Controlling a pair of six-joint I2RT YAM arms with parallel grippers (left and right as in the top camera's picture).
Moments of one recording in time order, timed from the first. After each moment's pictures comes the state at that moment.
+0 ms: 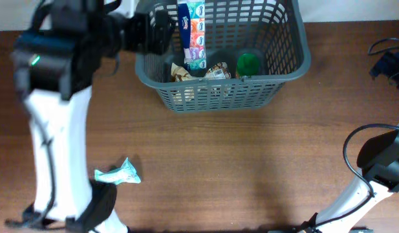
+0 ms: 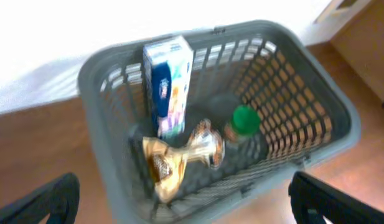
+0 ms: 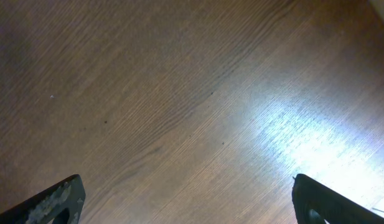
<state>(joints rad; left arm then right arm) -0.22 1.85 2.64 -1.44 0.24 -0.04 -0.49 2.13 2.32 -1.54 0.19 0.29</state>
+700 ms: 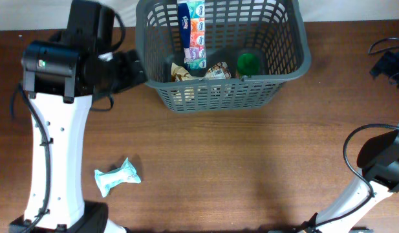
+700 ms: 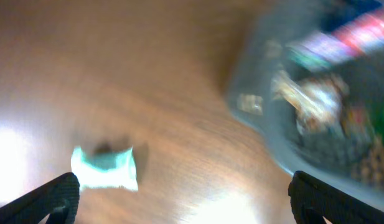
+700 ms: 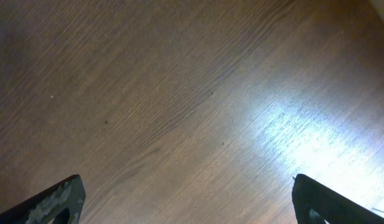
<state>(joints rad) -0.17 1.69 2.20 -1.68 -0.13 -0.69 -0.49 2.13 2.32 -1.54 0.19 0.29</state>
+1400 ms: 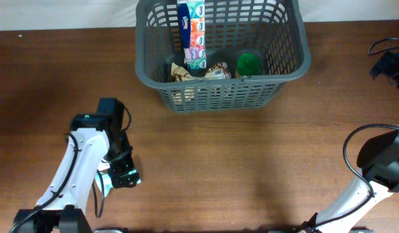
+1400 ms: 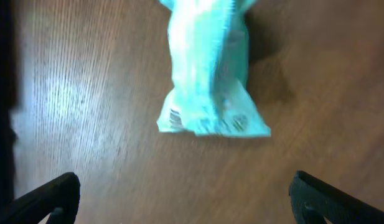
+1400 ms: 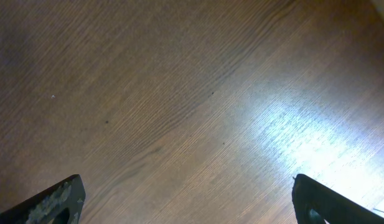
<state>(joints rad) -0.02 1.48 1.00 -1.19 0.02 -1.95 -0.49 2.13 2.32 -1.54 0.19 0.29</state>
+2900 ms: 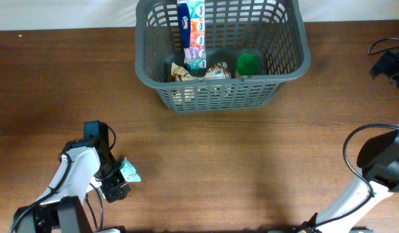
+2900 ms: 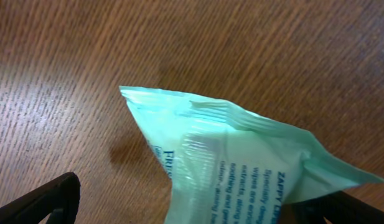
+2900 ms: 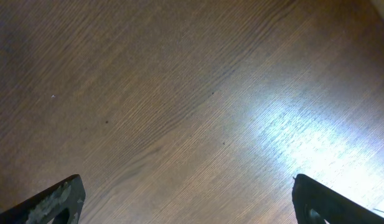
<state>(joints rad) 0.17 1.48 0.71 -0.89 -0.07 -1.96 -0.49 2.13 2.32 -1.54 0.19 0.29</state>
